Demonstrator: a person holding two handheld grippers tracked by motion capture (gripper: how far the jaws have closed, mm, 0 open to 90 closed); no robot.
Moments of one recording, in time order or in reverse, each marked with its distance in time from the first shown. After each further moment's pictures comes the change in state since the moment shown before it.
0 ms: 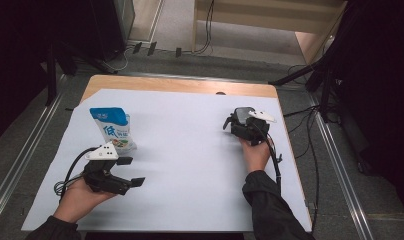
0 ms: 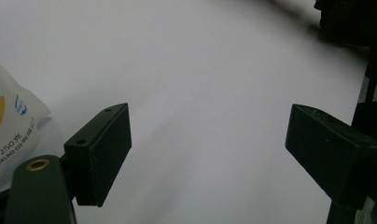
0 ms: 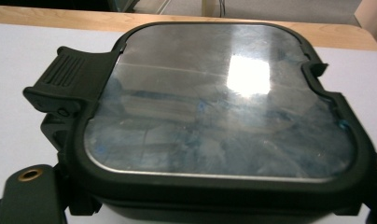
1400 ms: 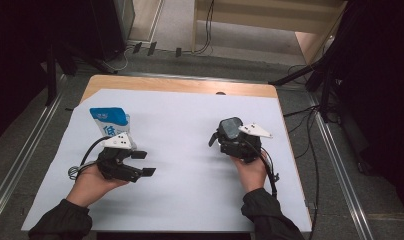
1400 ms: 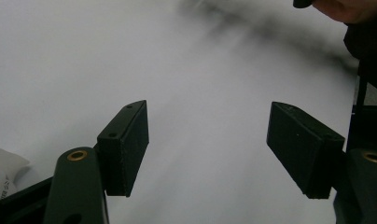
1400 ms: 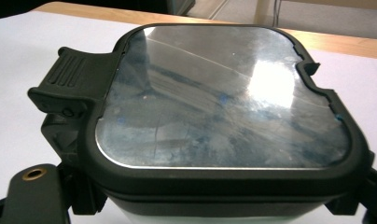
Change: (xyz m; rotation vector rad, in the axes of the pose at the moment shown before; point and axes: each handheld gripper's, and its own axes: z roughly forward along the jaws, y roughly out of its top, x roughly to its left) left arm 0.010 0.029 0.024 0.035 -0.069 0.035; right arm 0.050 -0.010 -0.070 -0.020 0.188 -0.076
